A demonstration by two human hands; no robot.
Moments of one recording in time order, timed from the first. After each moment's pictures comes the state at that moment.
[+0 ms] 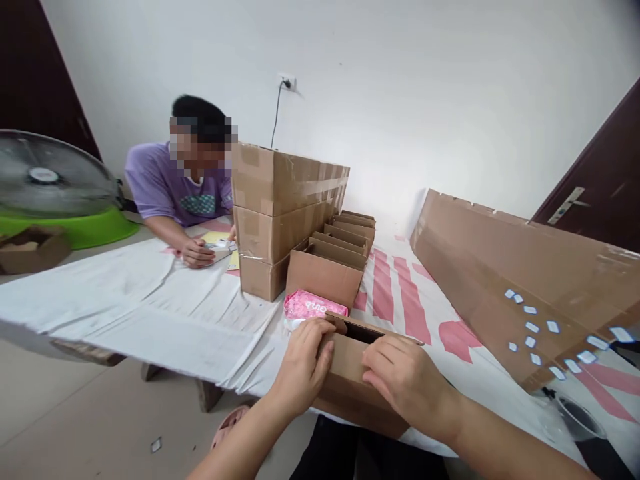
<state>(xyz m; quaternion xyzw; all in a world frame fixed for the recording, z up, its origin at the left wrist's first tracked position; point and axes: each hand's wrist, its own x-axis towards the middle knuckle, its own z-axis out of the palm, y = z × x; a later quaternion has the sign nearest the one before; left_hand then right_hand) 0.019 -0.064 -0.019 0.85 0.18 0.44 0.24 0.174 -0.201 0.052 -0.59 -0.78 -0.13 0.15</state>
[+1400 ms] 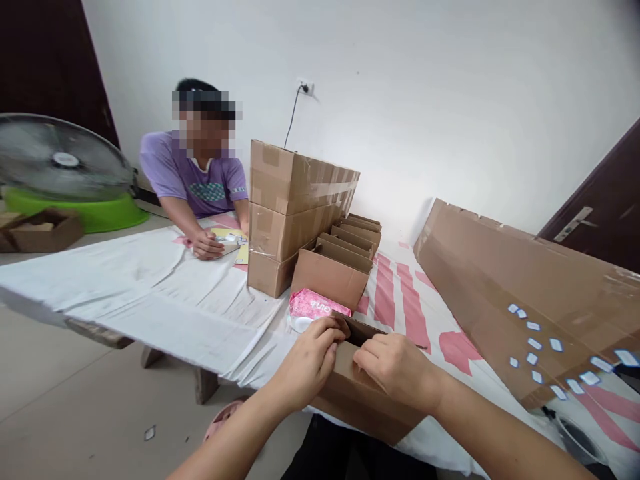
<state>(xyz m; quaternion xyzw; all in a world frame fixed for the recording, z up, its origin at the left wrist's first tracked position) 0.013 -0.061 -0.006 0.87 0.13 0.39 0.28 0.182 -0.171 0.059 -0.49 -0.85 -0.19 -0.01</state>
